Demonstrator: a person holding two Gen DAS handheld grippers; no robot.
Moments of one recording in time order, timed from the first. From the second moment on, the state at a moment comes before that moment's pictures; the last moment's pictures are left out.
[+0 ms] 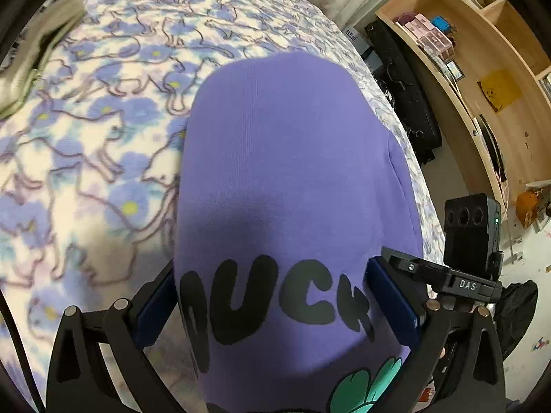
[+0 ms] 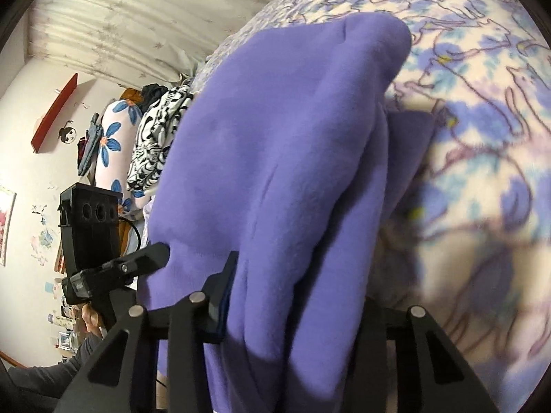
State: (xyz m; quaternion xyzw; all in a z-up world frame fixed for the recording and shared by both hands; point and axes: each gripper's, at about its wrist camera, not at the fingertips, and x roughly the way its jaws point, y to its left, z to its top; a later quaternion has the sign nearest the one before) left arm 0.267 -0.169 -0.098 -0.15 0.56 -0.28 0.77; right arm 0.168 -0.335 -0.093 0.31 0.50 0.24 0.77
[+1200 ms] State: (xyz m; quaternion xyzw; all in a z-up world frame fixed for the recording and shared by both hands) left arm 0.248 -0.114 -0.174 -0.22 0.60 -0.47 0.61; right arm 0.111 -0.315 -0.138 0.39 0.51 0.23 0.73
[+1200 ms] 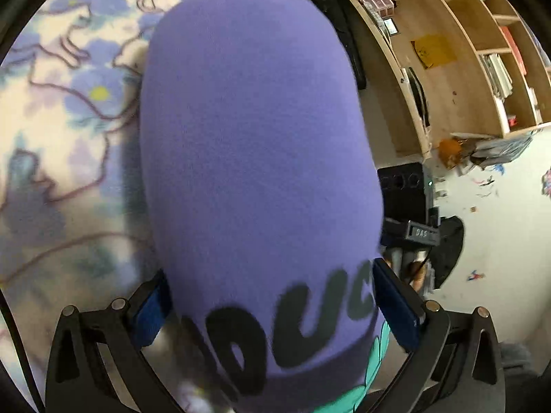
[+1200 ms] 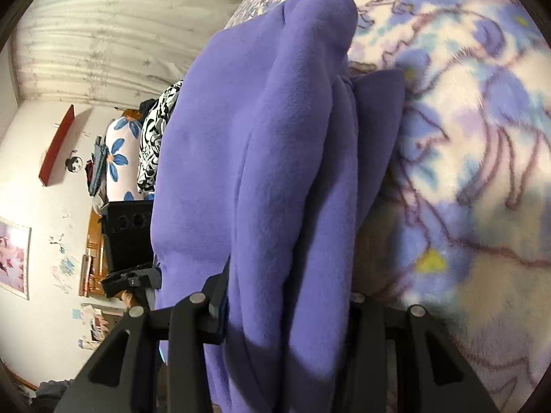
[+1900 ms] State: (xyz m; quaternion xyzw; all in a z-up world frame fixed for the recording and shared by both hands) left arm 0.232 -0.060 -0.043 -0.16 0.52 -0.46 0.70; right arm 0.116 -0.245 -0.030 0.31 0.44 0.27 0.80
